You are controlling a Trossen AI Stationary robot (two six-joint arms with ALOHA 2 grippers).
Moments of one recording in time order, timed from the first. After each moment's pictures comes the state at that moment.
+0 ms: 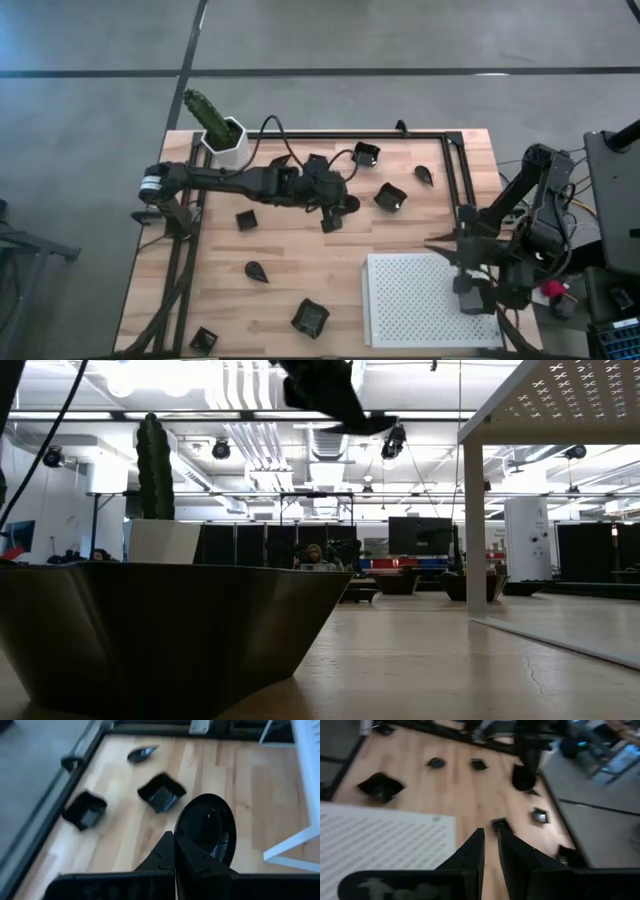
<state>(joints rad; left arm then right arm) -0.03 1.72 1.61 -0.55 -0.29 -0.07 1.04 1.17 1.27 -1.27 1.03 0.79</state>
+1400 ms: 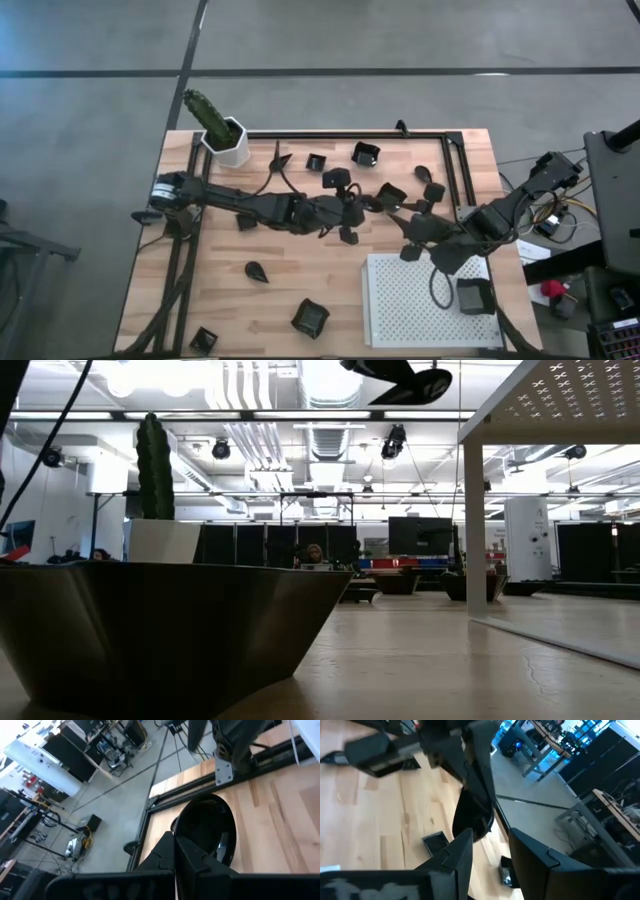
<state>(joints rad) -0.15 1.82 1.60 -0.10 -0.61 0.46 0.61 1.18 1.11 -0.79 1.06 0.23</state>
